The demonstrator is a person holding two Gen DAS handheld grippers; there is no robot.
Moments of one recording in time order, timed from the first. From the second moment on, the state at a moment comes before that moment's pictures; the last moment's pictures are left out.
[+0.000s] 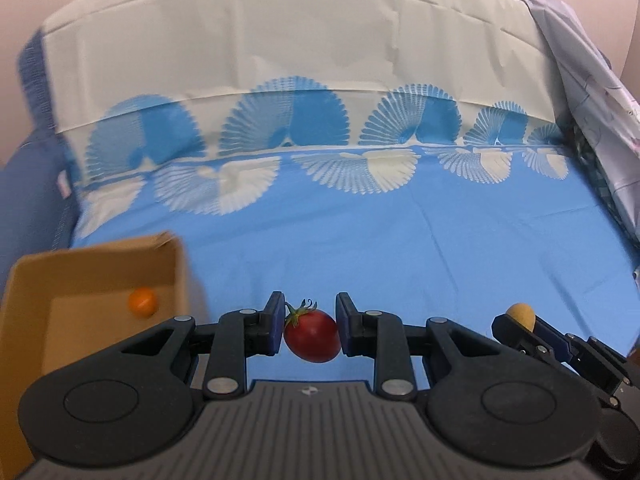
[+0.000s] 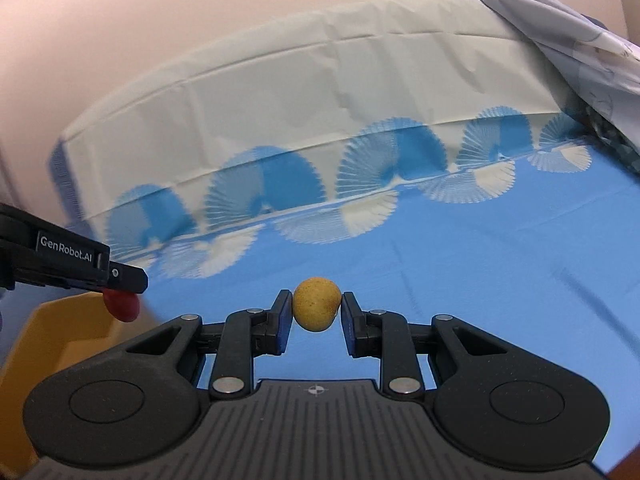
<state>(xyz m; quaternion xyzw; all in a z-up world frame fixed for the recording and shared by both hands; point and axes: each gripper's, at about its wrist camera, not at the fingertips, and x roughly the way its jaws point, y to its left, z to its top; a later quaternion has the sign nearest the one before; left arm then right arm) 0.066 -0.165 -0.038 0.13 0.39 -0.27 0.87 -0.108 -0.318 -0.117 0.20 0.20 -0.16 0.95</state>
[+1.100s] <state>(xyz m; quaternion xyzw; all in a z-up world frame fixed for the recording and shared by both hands) 0.053 0.097 -0.068 0.07 0.43 -0.13 0.89 -0.119 -0.126 -0.079 0.12 0.25 -0.01 0.96</state>
